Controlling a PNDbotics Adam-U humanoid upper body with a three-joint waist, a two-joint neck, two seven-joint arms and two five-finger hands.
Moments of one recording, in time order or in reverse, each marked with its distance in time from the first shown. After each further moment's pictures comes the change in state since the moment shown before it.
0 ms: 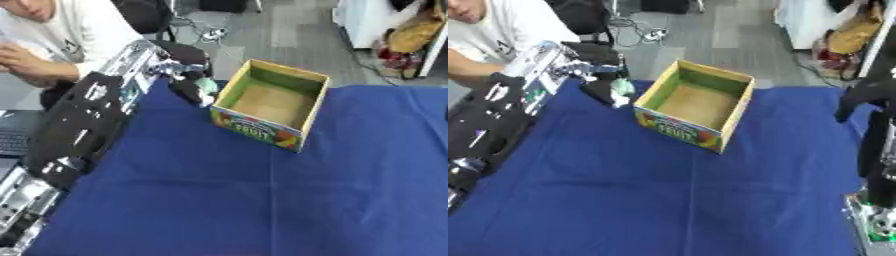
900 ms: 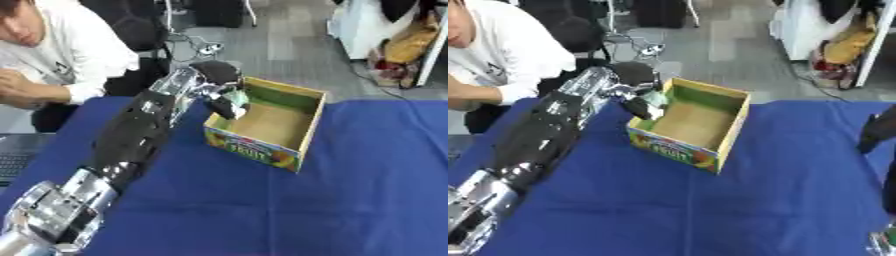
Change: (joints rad) left arm -0.161 -0.109 0.111 0.397 -0.320 -0.085 0.453; right arm -0.070 0.023 0.018 -0.020 -0.017 -0.003 0.024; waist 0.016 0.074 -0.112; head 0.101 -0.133
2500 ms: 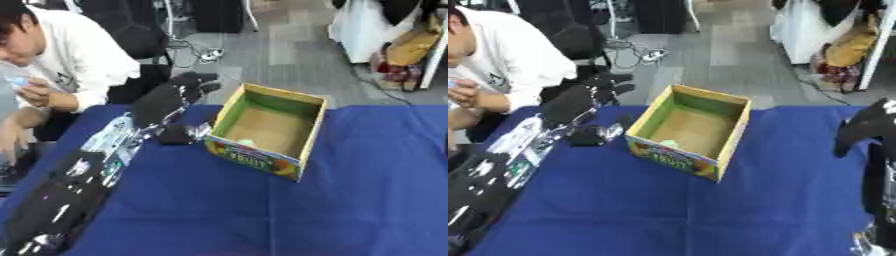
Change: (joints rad) left arm 0.512 0.169 -0.040 -0.724 0.480 -0.031 0.316; right arm 0.002 -0.039 -0.011 0.034 0.014 0.004 -0.002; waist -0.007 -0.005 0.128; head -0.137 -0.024
